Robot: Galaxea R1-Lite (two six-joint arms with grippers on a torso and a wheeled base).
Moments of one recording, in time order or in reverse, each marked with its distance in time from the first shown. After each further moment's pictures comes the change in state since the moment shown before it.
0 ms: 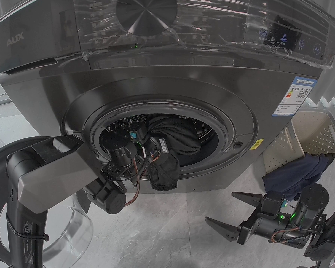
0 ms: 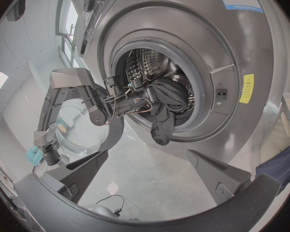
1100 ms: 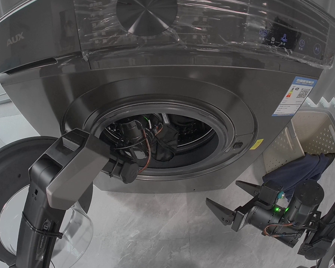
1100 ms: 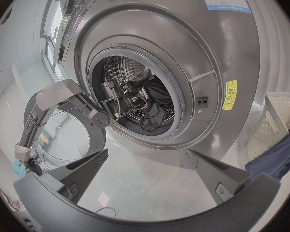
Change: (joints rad) left arm 0.060 0.183 -0.542 0.254 0.061 0.001; right arm 0.006 0.032 -0.077 0.007 -0.188 0.041
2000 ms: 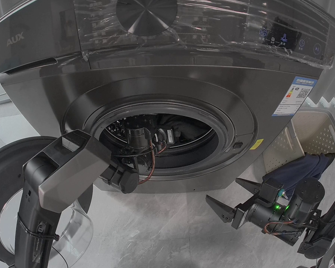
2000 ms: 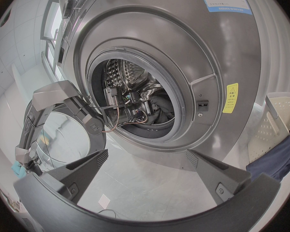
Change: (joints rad) left arm -0.041 -0.059 0.160 0.151 0.020 -0.004; right arm -0.009 -0.003 -0.013 -0.001 0.009 0.001
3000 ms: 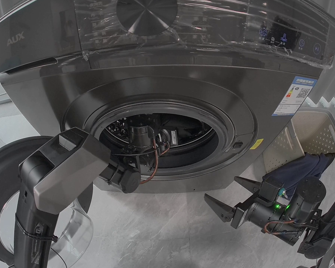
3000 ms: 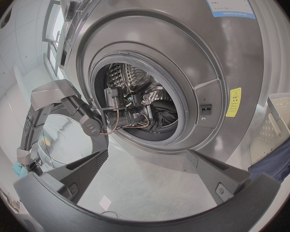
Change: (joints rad) left arm -0.024 -0.039 0.023 0.058 -0.014 0.002; right arm 0.009 -0.009 -0.011 -0.001 0.006 0.000
